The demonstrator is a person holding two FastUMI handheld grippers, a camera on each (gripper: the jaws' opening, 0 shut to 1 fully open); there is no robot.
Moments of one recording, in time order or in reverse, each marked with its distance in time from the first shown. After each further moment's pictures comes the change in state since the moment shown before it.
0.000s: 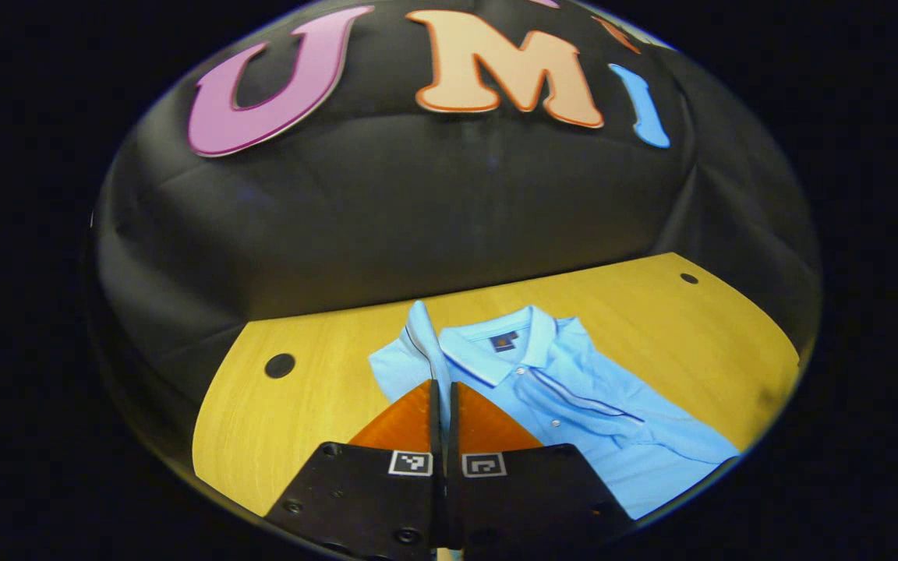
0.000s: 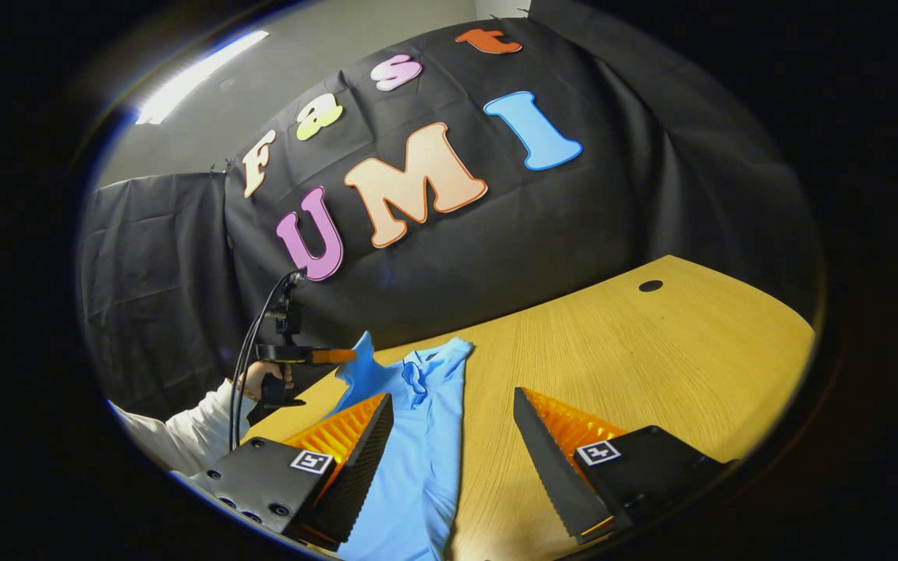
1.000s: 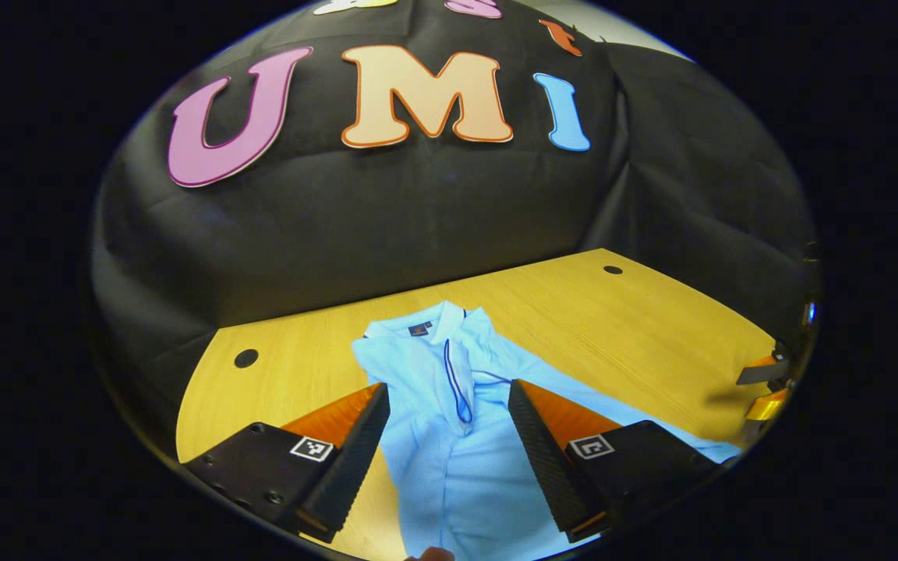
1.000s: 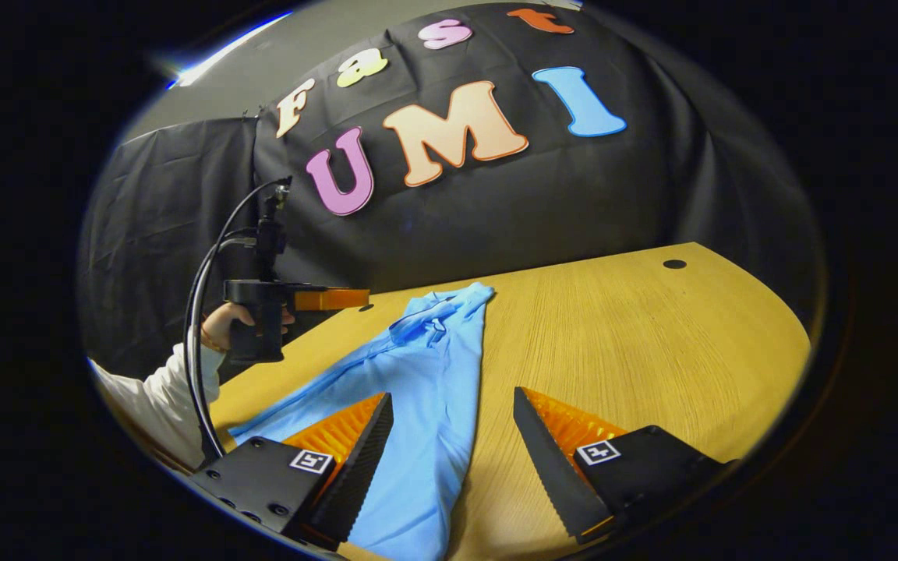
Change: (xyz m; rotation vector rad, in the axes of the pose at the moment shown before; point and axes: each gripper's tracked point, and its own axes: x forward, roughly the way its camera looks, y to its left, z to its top) left arm -0.119 -0.056 -0.035 0.021 -0.071 -0.081; right arm -0.026 0.025 -0.072 -0.161 0.187 0.074
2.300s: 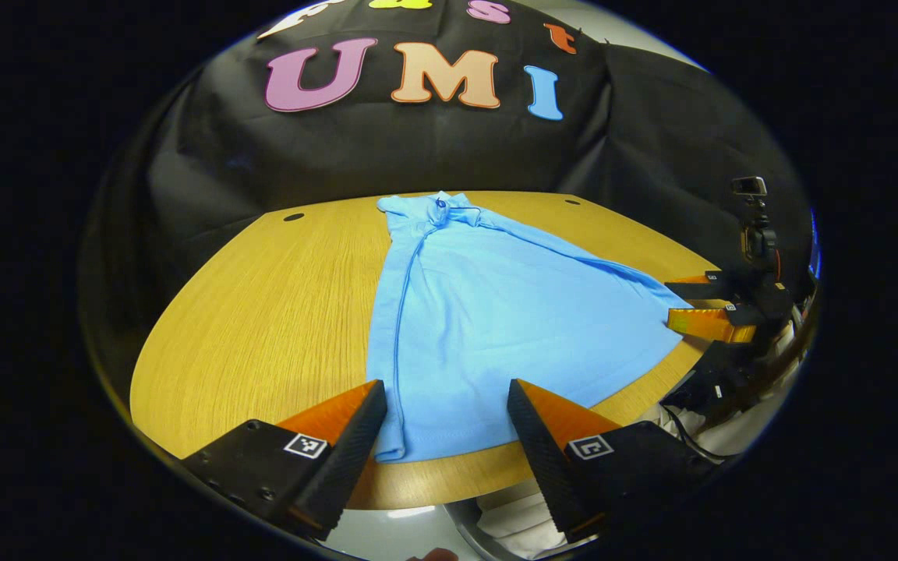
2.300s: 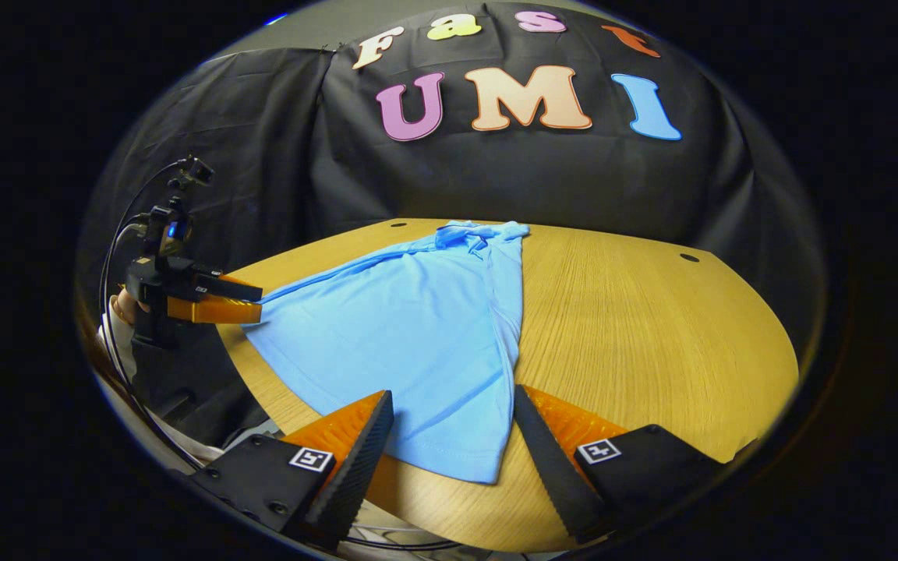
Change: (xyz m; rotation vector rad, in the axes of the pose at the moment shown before) left arm -0.195 -0.056 -0.229 -0.109 0.126 -0.001; right arm -0.057 0.035 -0.116 -0.261 0.133 0.015
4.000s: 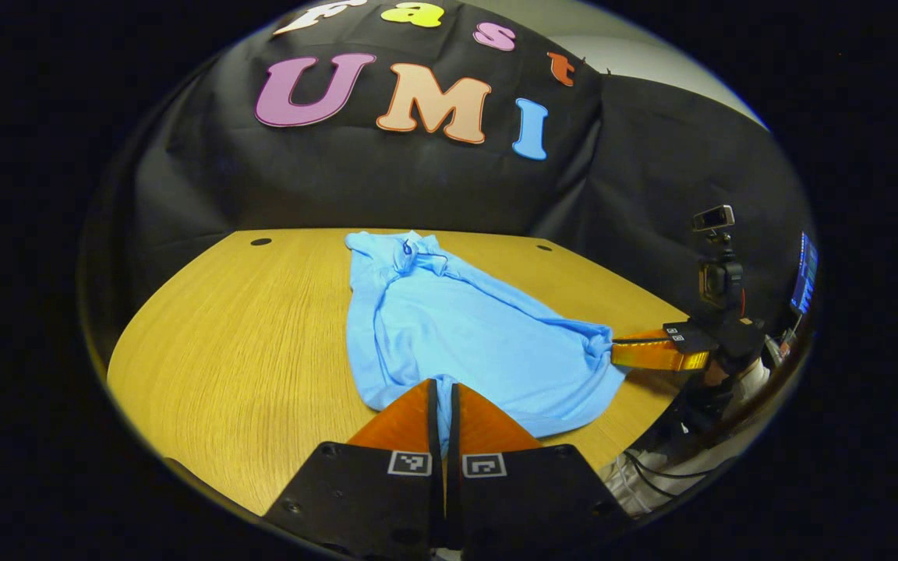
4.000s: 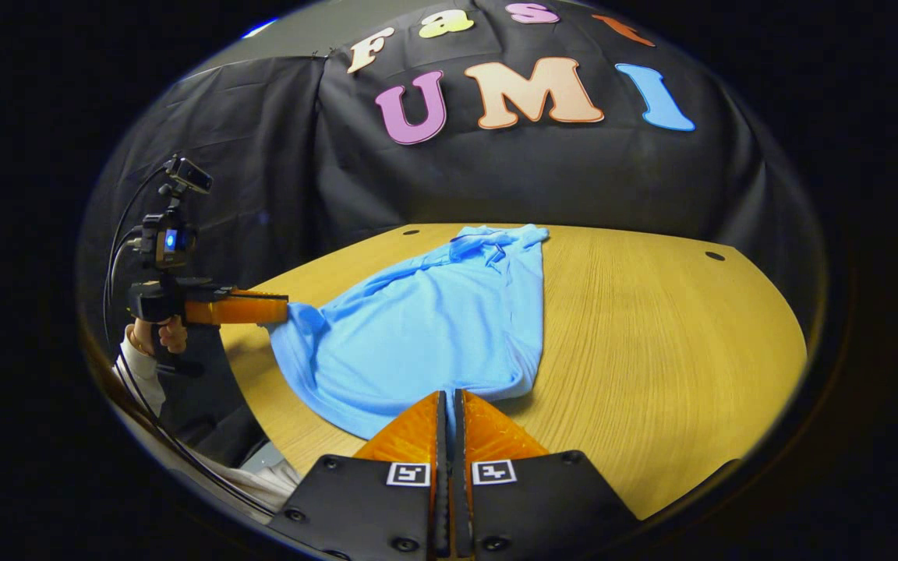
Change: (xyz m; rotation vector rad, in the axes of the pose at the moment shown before) left arm 0.024 -0.025 0.084 -0.060 -0.184 -0.137; right arm 0.029 0.014 0.055 0.082 0.003 0.057
